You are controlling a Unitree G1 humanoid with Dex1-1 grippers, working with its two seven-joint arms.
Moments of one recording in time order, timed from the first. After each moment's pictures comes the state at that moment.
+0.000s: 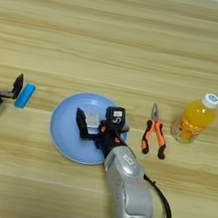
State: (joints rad) left arm -0.34 0.13 0.21 0.94 -0.16 -0.60 -0.26; right arm -0.01 0.01 0.12 0.03 0.18 0.22 0.22
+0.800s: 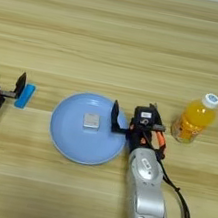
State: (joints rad) left arm -0.33 0.12 0.18 0.89 -0.15 -0.64 -0.27; right arm -0.04 -0.04 -0.02 0.17 0.04 -0.10 0.07
